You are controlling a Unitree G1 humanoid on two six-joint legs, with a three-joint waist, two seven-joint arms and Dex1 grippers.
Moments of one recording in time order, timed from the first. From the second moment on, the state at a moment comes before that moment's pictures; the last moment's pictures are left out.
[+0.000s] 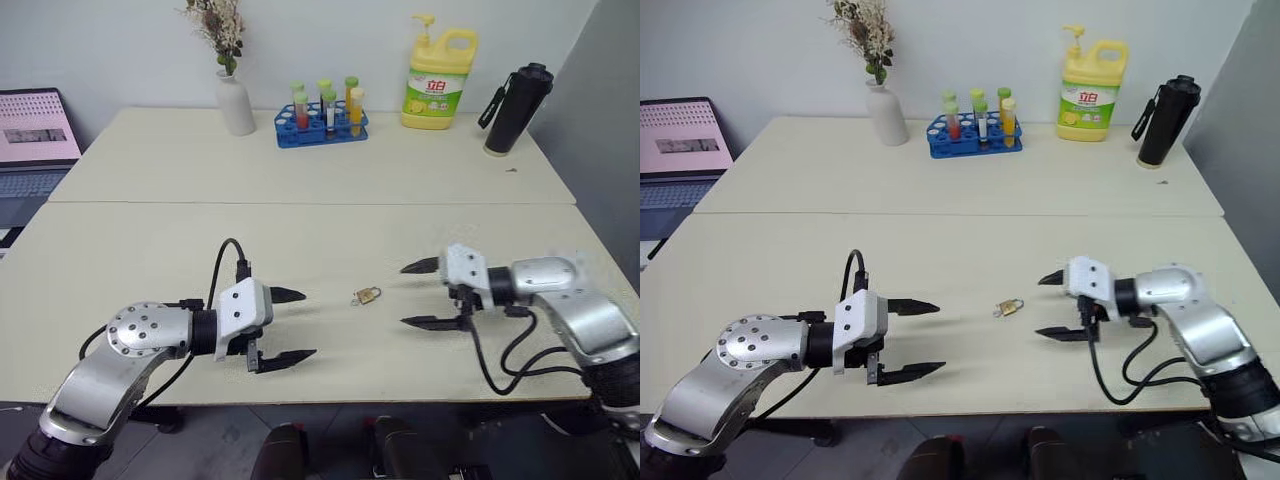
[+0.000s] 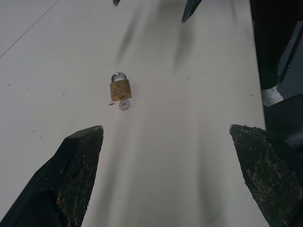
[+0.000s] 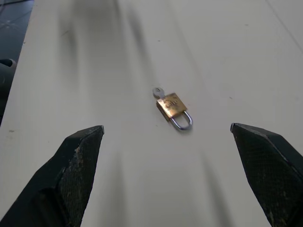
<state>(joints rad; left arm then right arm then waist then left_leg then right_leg) -0.07 0.85 -0.04 -0.52 -0.40 0.38 -1.02 -0.46 -0.77 0.25 -0.13 0.24 0.29 1.18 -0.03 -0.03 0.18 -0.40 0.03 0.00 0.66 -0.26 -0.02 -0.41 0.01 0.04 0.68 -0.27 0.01</state>
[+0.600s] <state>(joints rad) -0.05 0.84 -0.05 -0.47 -0.33 0.31 -1.01 -0.82 -0.46 0.46 0.54 0.01 0.10 1.31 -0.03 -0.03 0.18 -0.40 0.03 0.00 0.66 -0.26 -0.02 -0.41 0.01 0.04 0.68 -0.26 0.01</state>
